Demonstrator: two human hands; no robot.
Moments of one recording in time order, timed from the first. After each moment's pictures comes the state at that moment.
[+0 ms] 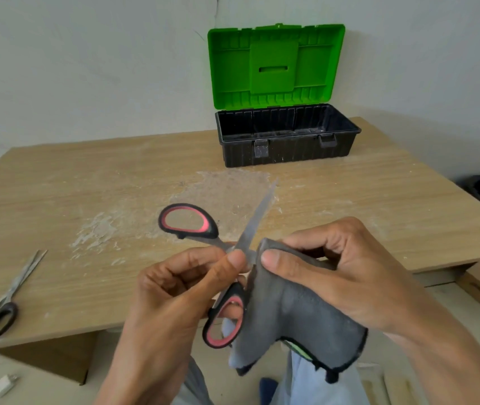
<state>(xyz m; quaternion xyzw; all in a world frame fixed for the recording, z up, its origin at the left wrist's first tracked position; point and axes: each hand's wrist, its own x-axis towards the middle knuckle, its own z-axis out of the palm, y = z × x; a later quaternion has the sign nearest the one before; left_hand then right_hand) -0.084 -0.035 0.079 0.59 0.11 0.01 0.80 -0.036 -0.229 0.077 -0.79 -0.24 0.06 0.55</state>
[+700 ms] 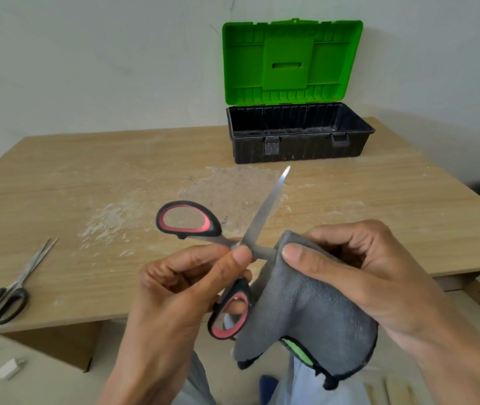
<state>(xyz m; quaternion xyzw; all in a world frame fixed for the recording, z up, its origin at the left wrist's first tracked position) -0.087 -0.031 0.080 0.59 0.11 0.05 0.80 -0.040 -0.229 0.075 -0.73 -0.19 0.08 0.65</state>
